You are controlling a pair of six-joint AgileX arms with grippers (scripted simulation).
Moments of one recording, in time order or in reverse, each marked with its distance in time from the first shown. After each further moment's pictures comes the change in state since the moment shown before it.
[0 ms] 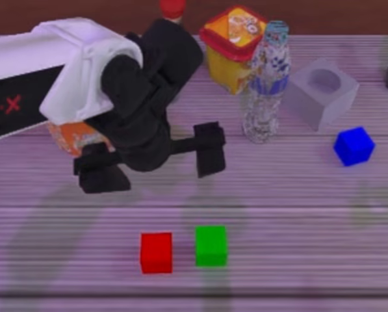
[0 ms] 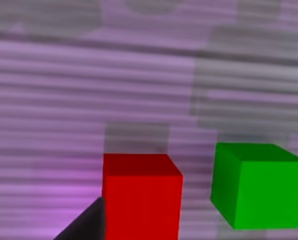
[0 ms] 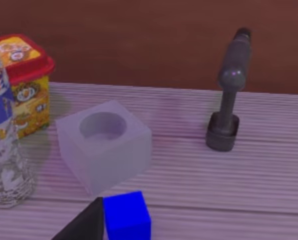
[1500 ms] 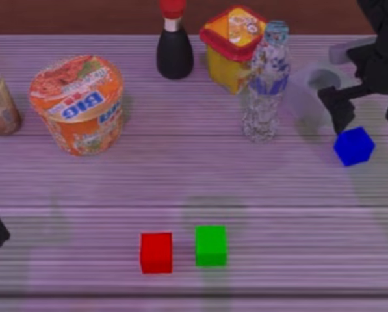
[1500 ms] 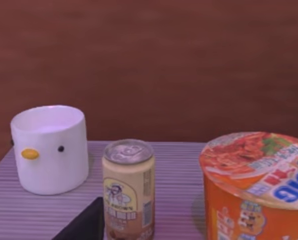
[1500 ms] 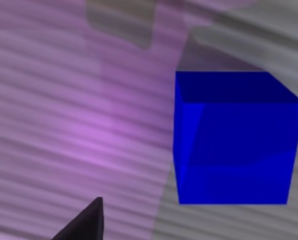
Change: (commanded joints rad) left arm 0.694 -1.725 -1.302 0.887 0.015 0.755; right arm 0.105 1.942 1.588 -0.978 0.006 -0.137
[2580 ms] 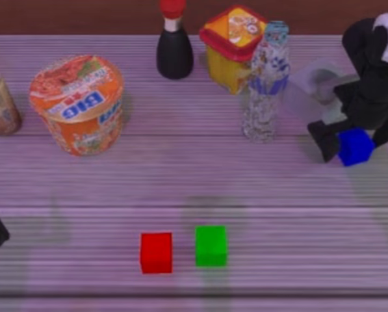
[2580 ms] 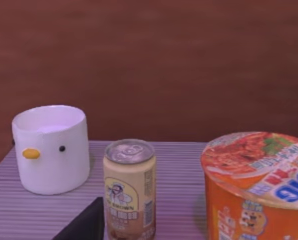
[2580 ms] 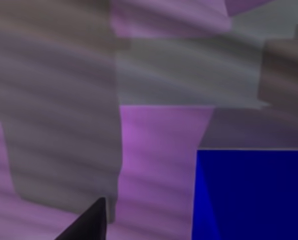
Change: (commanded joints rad) left arm 0.000 0.000 0.000 0.000 0.000 0.000; right arm 0.001 0.090 -0.168 0.258 0.001 0.002
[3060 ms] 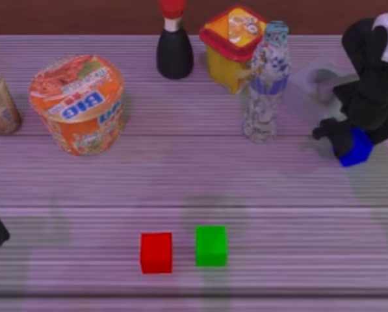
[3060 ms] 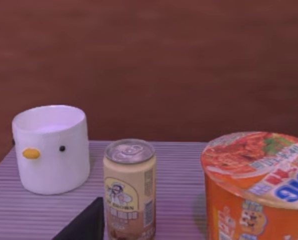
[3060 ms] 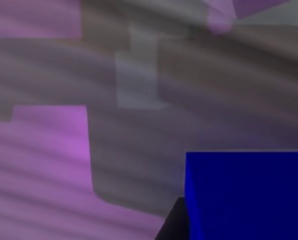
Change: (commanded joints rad) left arm 0.000 0.000 0.000 0.000 0.000 0.000; right arm 0.000 0.000 0.000 0.000 0.000 0.000
